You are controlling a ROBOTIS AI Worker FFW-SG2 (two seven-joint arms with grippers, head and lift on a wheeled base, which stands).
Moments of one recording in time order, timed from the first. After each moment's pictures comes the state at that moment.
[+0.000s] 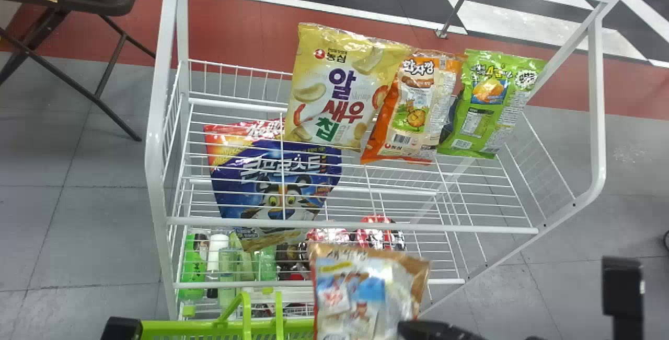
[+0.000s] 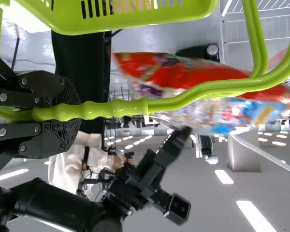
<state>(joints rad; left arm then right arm) 0.49 0.08 -0.10 -2.13 0.58 1.57 -0.96 0.82 0.00 -0.65 -2.74 -0.28 1.39 1.04</state>
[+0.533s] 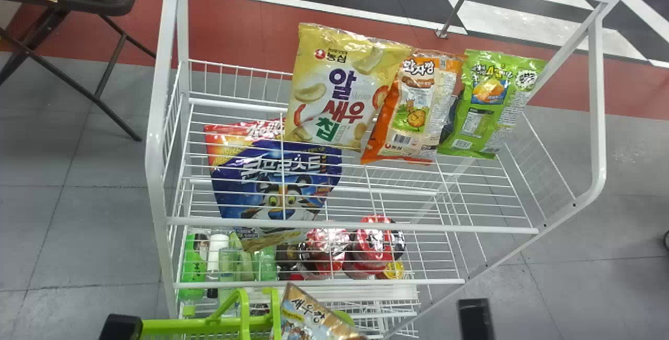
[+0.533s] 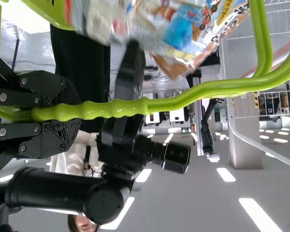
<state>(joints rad) 0.48 0.09 -0.10 -2.14 0.59 1.57 -0.97 0.81 0.00 -0.25 -2.51 -0.03 1.35 1.00</state>
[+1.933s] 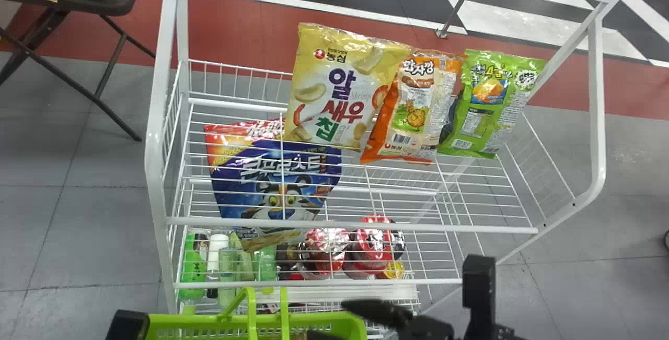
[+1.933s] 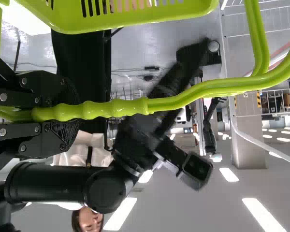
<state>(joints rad) 0.47 0.08 -0.12 -2.14 0.58 1.57 -0.96 0.77 0.00 -0.27 -2.43 -0.08 0.83 0.95</state>
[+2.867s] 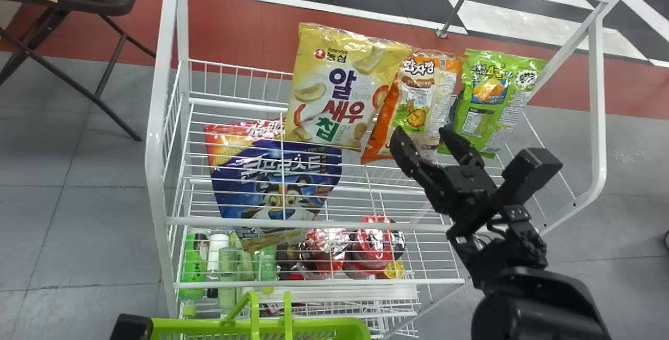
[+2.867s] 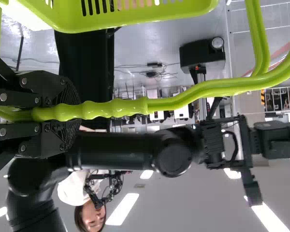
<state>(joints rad) 0.47 0.09 -0.13 -2.13 0.59 1.57 -0.97 0.29 0.00 -0.34 -1.96 -0.18 0.21 0.38</state>
